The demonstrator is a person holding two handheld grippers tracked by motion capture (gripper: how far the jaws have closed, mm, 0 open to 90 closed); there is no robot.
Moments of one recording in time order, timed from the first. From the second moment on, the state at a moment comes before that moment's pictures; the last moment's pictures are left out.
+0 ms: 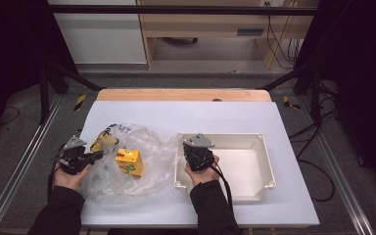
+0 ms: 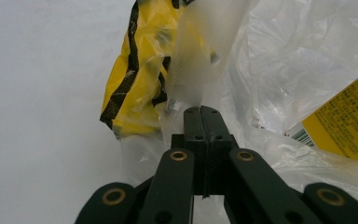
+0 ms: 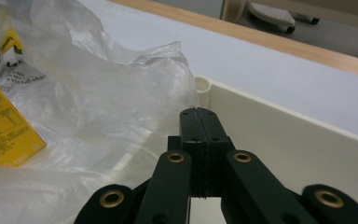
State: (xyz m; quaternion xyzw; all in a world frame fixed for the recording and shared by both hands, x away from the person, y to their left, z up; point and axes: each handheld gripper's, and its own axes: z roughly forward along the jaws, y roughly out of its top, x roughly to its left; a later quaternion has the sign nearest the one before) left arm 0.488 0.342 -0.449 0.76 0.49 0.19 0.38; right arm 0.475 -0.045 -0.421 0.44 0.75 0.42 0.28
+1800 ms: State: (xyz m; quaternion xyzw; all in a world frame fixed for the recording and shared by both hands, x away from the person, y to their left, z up) left arm 0.433 0.302 -0.383 0.76 0.36 0.23 0.48; right arm 0.448 -0.131 -0.380 0.40 0.75 0.44 0.28
